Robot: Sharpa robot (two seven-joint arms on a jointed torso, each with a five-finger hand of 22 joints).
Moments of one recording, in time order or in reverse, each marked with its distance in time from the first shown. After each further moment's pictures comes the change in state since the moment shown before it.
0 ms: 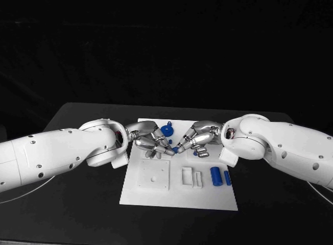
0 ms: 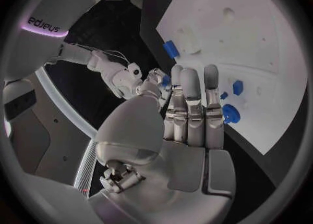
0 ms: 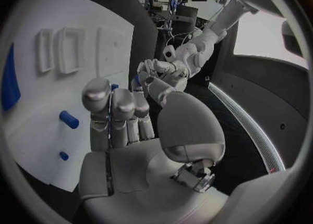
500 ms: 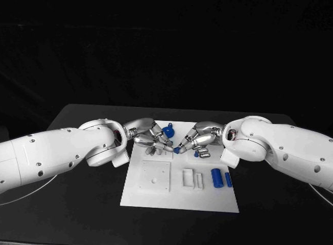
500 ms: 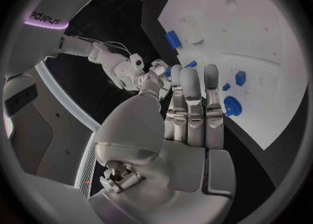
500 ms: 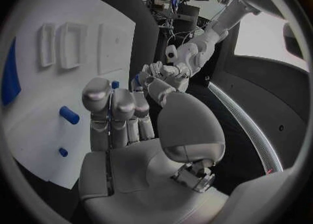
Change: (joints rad) left arm 0.002 -0.009 0.000 -0.011 0.053 -0.046 0.031; left_hand 0.002 -0.023 0.011 -0.042 -0.089 -0.063 0.018 0.000 -0.015 0.001 -0.001 0.008 -0.001 0.004 -0.004 -0.011 0.000 0.000 0.000 0.000 0.011 -0.016; right arm 0.000 0.001 0.000 -0.005 -0.014 -0.014 0.008; right_hand 0.000 0.000 0.000 0.000 0.000 0.001 0.000 0.000 0.001 0.000 0.000 0.000 0.000 0.004 0.003 0.000 0.000 0.000 0.000 0.000 0.000 0.000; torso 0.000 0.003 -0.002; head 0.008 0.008
